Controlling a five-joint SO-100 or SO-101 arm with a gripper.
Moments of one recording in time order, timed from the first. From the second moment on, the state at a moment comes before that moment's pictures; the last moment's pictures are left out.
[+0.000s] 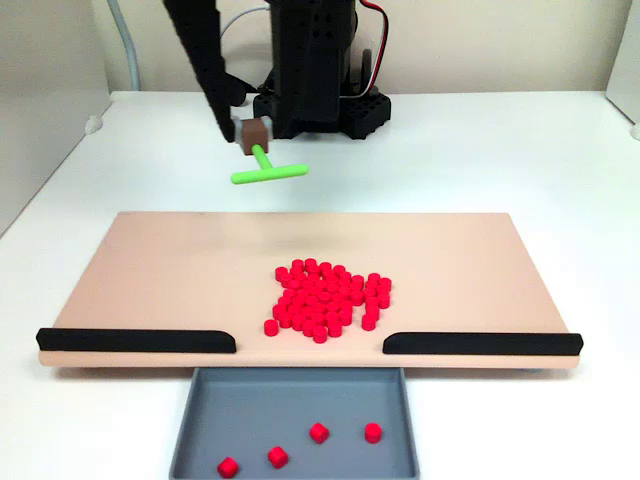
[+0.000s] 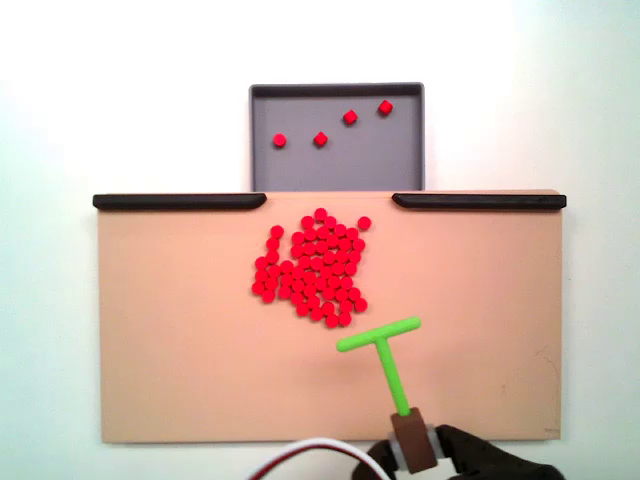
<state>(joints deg) 13.2 102.0 101.7 83.5 -119.7</state>
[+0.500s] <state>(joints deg) 22.9 98.1 101.7 83.3 -174.9</state>
